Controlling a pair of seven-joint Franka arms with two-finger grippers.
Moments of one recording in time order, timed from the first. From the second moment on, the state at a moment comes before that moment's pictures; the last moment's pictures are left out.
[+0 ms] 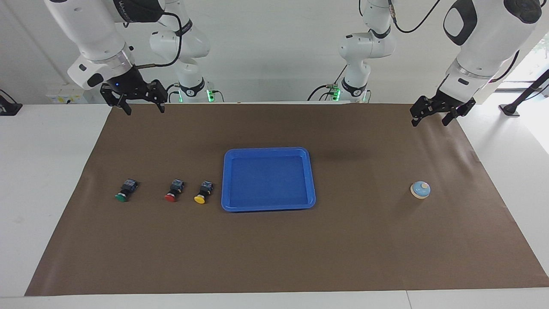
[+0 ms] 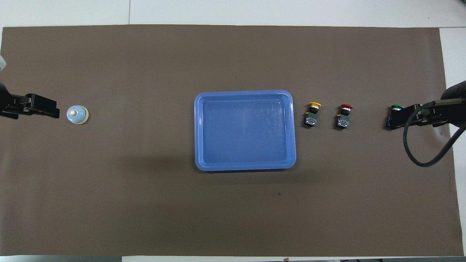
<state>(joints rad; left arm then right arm) 0.01 0.00 -0.05 -1.62 0.00 1.59 0.02 -0.07 -0.03 0.10 -1.60 0.03 1.49 -0.01</state>
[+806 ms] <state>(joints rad) 0.01 0.00 -0.05 -1.67 0.00 1.65 0.01 -0.07 -0.03 0.10 -1.60 0.03 1.49 -0.01</state>
